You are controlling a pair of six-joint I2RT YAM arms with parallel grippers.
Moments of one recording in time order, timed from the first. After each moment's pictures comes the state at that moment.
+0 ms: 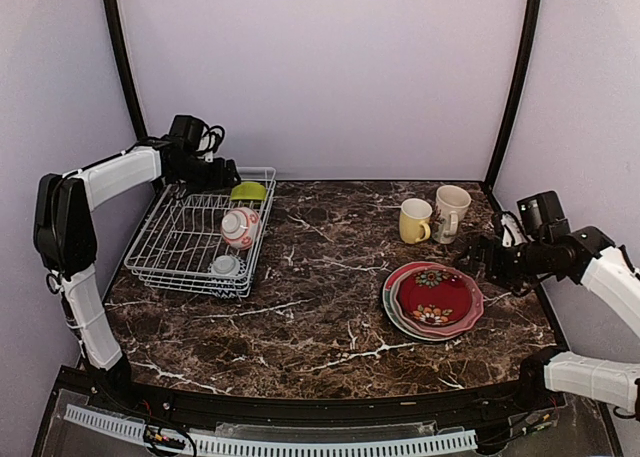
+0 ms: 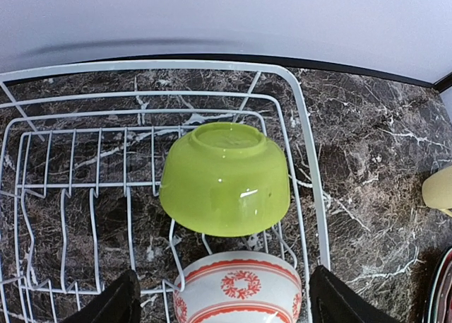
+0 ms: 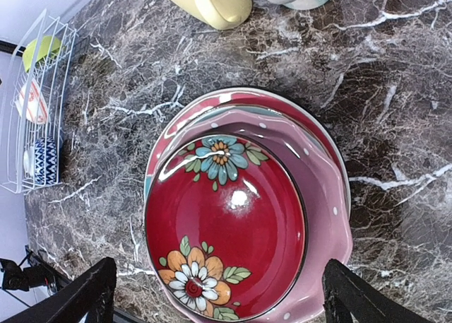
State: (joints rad) left arm -0.25 1.85 1.60 -0.53 0.11 -0.25; right arm 0.29 0.87 0.76 -0.80 -0.25 0.54
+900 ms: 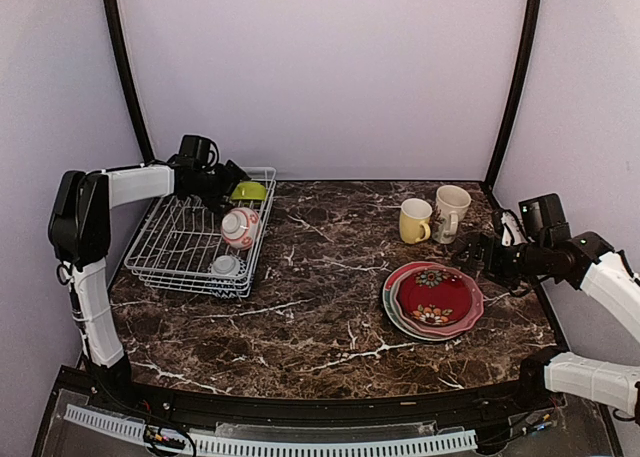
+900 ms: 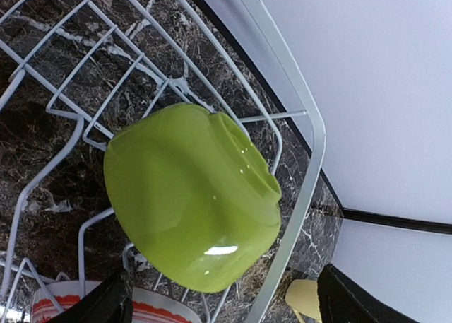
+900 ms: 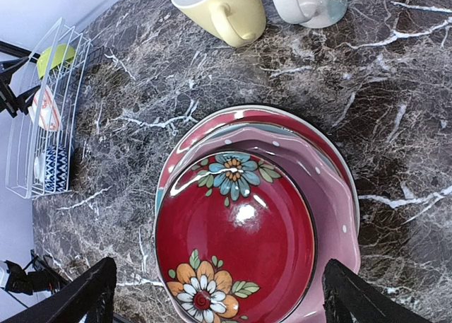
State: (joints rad) left arm -0.24 1.97 1.52 -0.26 0.25 -1.09; right arm 0.29 0.84 0.72 -0.71 -0.26 0.55
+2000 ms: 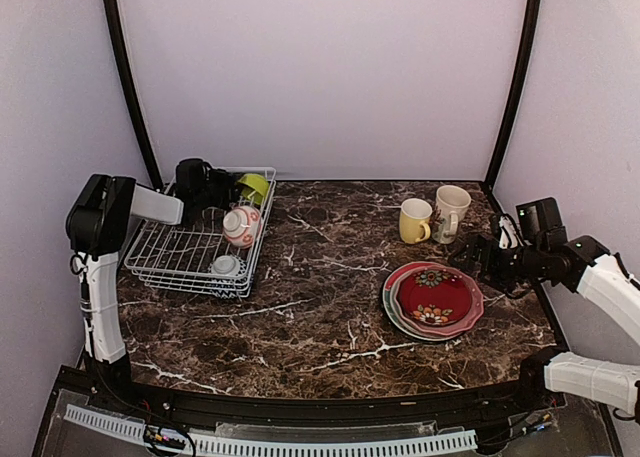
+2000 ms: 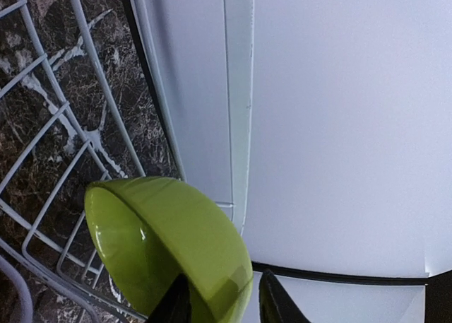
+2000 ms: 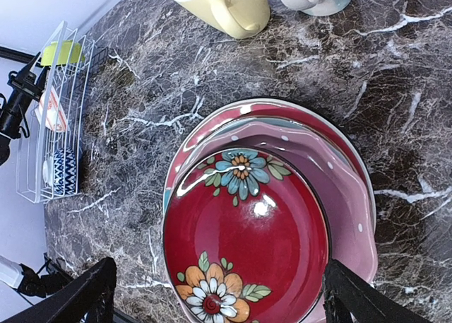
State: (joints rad) left arm -0.20 2.15 1.34 0.54 0.31 -1.57; right arm 0.29 0.84 0.69 -0.66 -0.29 0.61
